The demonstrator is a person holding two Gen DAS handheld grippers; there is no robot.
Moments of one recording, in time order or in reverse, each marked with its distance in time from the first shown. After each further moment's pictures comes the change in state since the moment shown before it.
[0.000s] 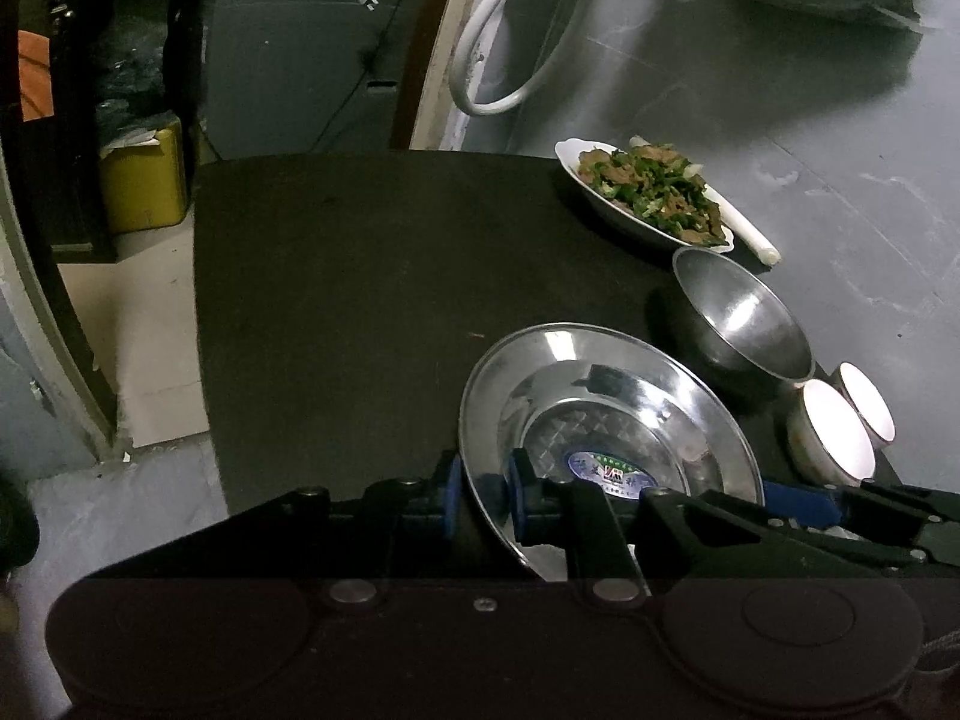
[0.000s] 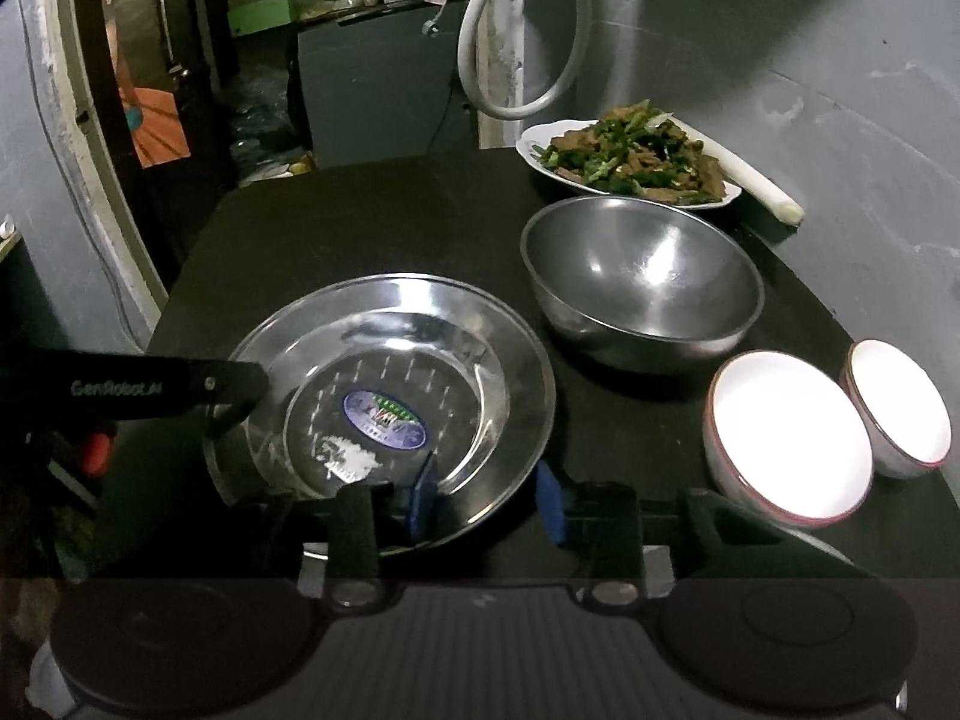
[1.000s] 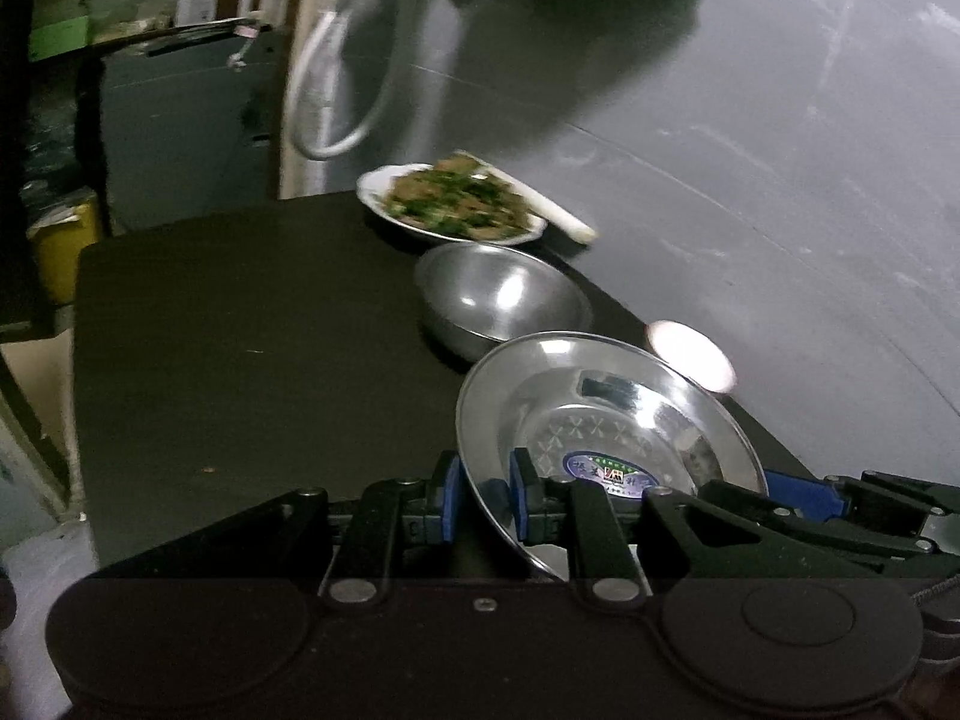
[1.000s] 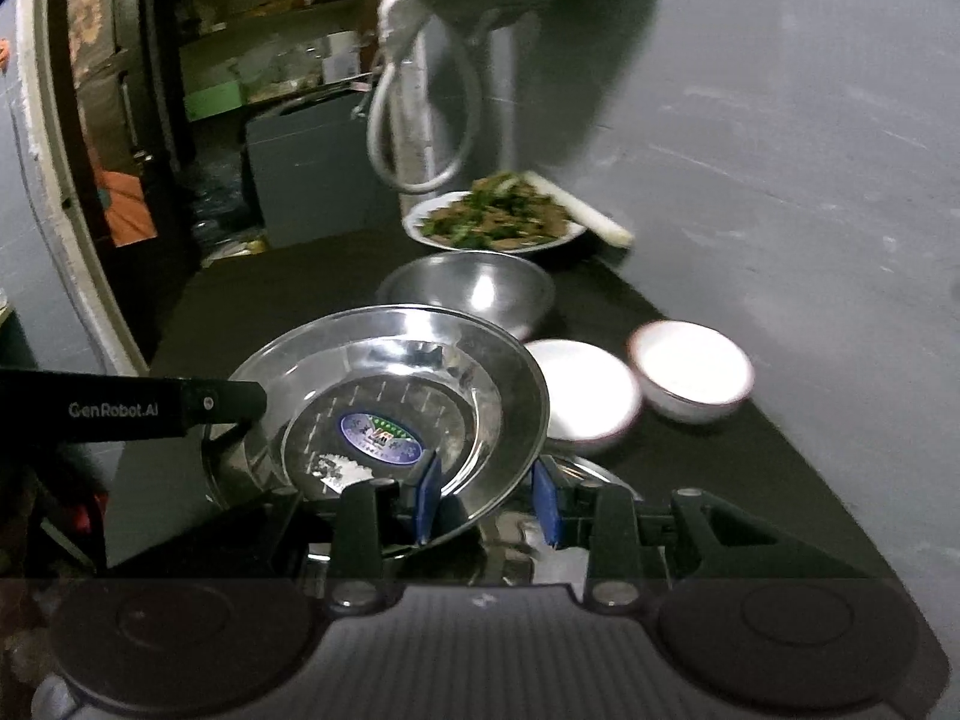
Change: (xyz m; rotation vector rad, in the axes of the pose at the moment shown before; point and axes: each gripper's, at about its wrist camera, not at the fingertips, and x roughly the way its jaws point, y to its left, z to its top) left arm -0.048 -0.125 -0.029 0.168 -0.048 -0.113; right arm -0.106 -0.072 -0.045 0.104 -0.137 -0.069
